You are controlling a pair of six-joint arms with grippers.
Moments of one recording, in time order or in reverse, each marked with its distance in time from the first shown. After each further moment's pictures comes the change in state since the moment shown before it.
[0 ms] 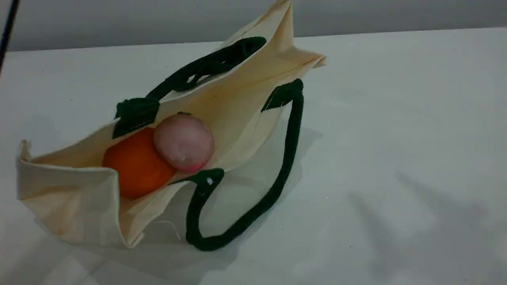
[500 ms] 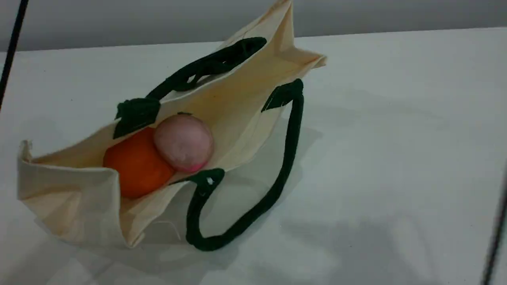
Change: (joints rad) left arm -0.013 -0.001 0.000 0.004 -0.033 0.013; right arm -0.001 0.166 -0.001 -0.081 0.604 0.186
